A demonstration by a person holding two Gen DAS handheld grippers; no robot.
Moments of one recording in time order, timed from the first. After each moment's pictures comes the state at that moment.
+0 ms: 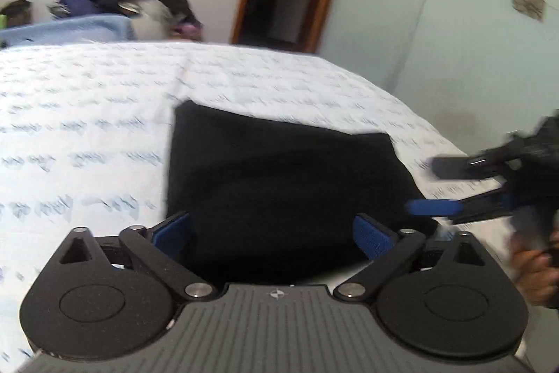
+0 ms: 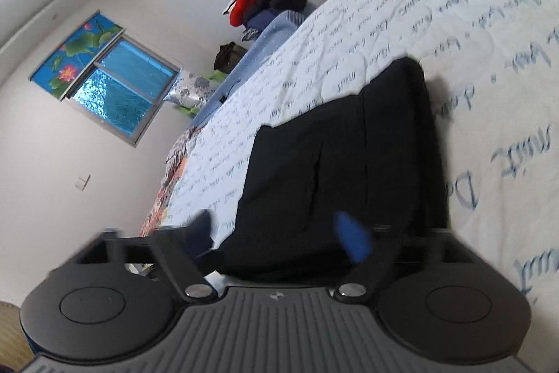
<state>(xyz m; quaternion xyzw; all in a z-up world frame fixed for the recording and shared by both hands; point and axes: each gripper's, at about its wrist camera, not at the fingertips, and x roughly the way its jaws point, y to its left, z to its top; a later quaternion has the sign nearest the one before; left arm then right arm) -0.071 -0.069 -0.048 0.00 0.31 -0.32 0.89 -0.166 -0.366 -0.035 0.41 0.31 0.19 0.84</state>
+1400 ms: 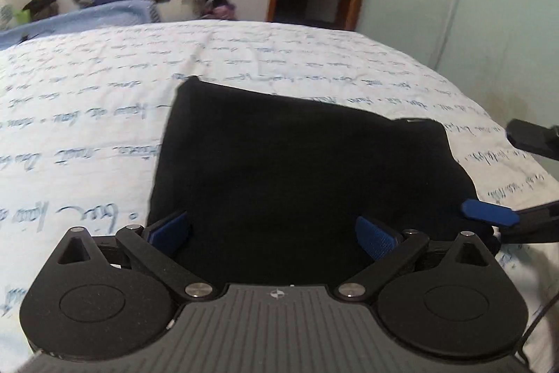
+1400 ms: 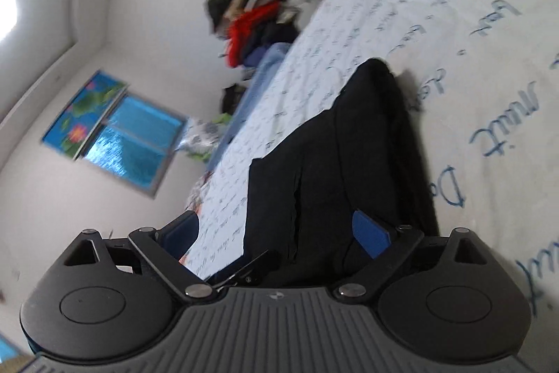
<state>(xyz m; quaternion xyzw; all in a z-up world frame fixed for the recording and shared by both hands) -0.032 -0.118 -0.064 0.02 0.34 -0.23 0.91 -0.163 -0.383 -0.064 0.50 0.25 0.16 0.82</state>
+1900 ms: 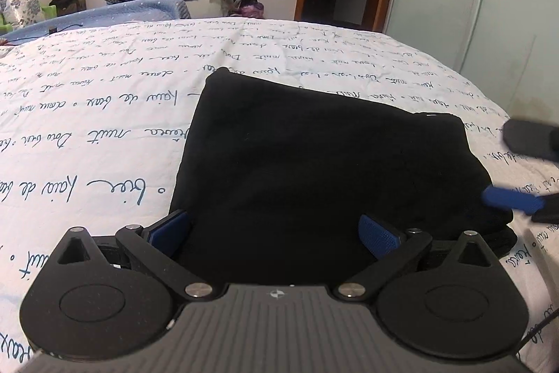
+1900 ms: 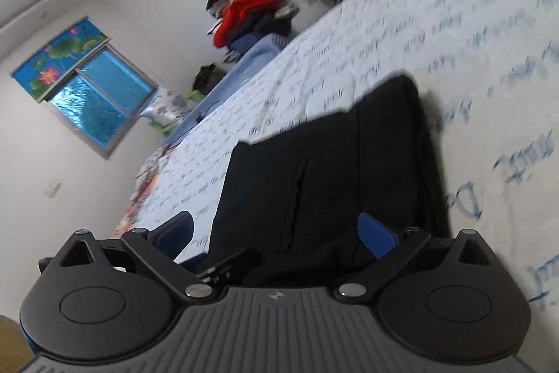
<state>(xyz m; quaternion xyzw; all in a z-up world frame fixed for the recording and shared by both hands) -0.045 -0.109 -0.072 0.02 0.33 -0.19 0.92 -0.166 -0.342 -0.032 0.36 0.26 0.12 0.89</state>
